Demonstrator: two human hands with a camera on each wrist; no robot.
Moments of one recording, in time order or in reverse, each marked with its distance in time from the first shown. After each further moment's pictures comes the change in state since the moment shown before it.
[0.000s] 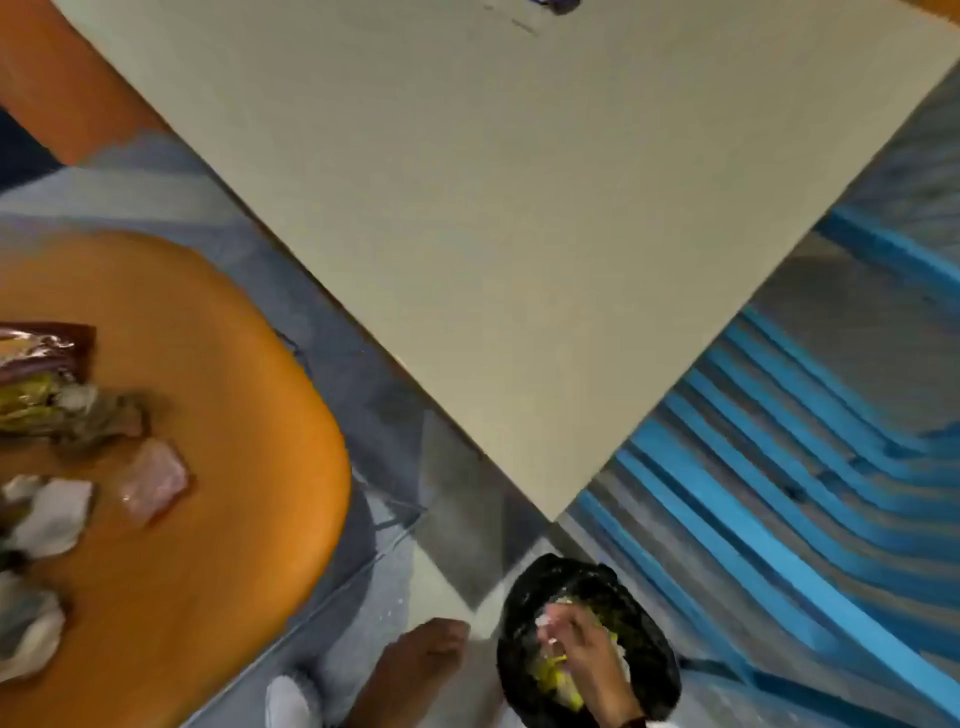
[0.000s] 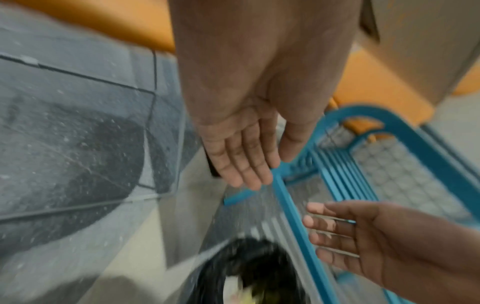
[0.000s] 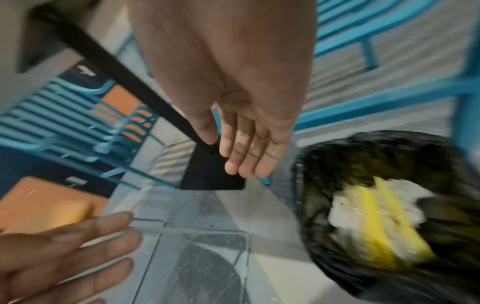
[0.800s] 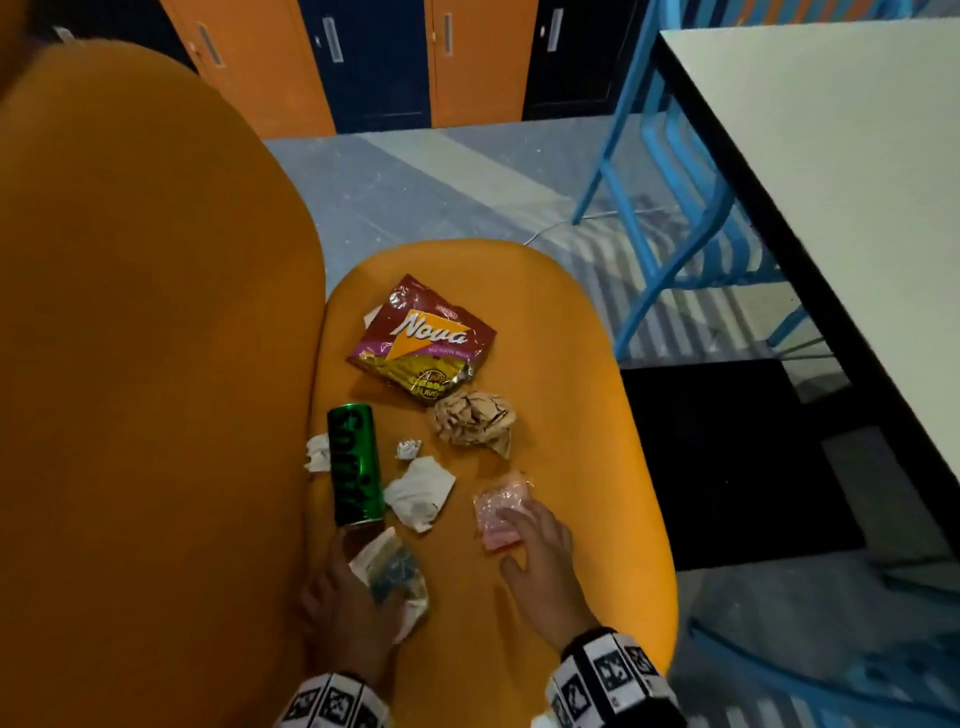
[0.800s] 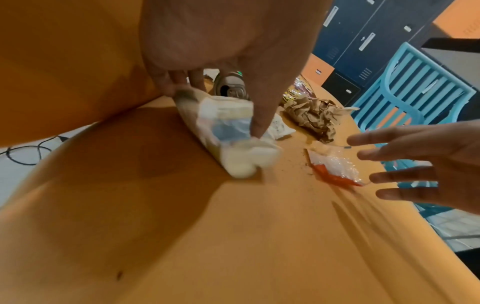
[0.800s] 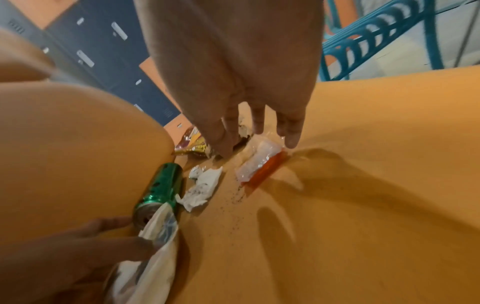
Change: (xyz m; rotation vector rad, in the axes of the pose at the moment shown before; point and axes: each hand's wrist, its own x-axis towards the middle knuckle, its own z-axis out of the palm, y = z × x) left_hand -0.021 -0.117 -0.348 -0.273 0.975 -0.470; right_hand -0.032 -0.200 0.421 -1.034 -0.583 -0.709
